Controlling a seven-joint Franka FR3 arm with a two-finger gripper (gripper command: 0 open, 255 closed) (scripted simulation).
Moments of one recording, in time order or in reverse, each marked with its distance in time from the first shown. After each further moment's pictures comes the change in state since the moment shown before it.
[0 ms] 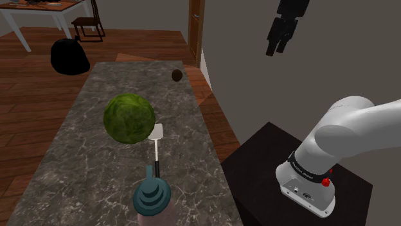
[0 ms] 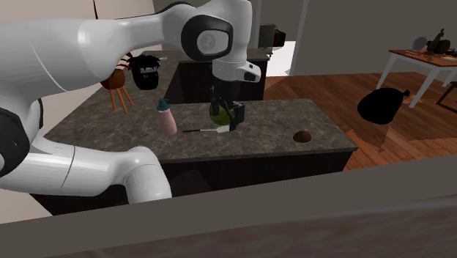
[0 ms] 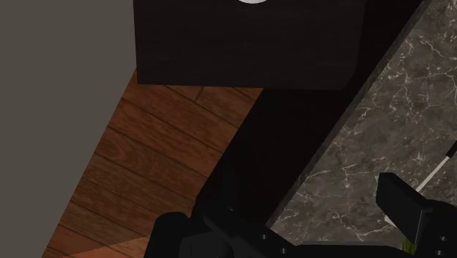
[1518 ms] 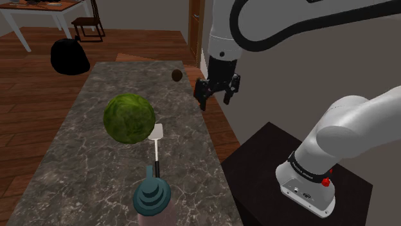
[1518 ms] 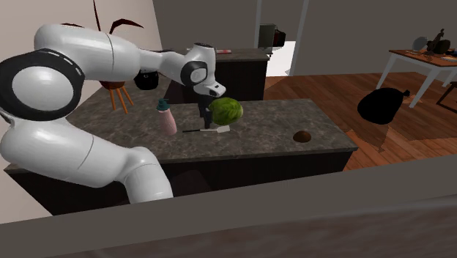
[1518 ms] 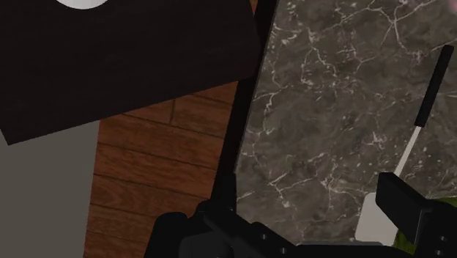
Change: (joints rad) arm 0.041 0.232 0.541 -0.164 0.309 0.457 0.656
